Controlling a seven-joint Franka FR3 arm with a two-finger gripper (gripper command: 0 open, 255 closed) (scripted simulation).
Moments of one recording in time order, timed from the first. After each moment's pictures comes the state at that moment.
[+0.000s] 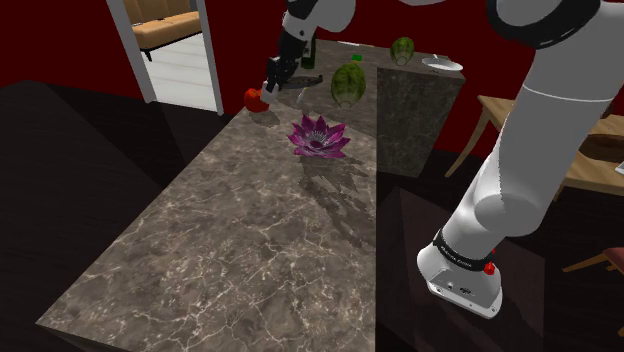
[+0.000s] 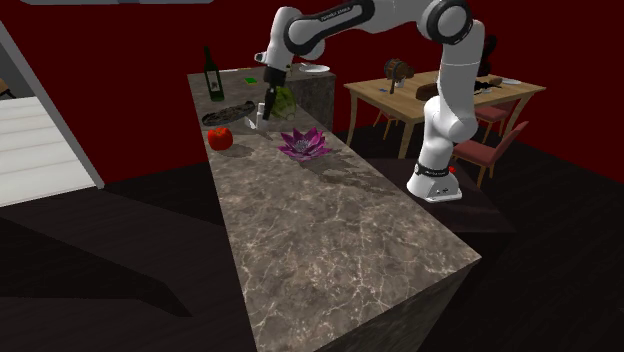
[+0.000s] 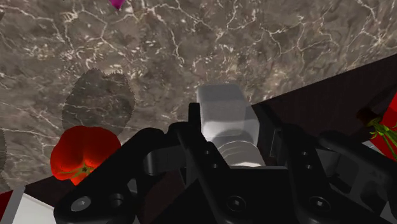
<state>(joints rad) 0.02 0.13 -0.11 -1.83 0.38 2.20 -0.41</state>
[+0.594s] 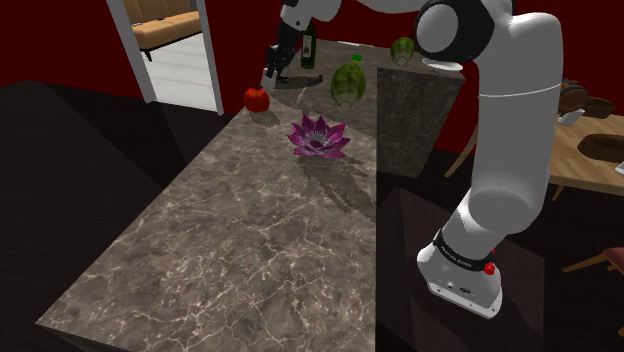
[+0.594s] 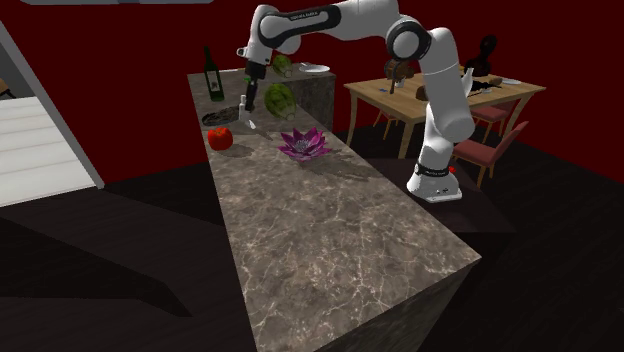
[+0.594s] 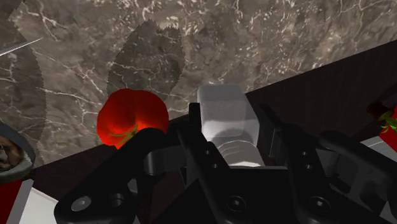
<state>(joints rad) -0.09 0.44 -0.15 -1.37 0.42 2.01 -0.49</state>
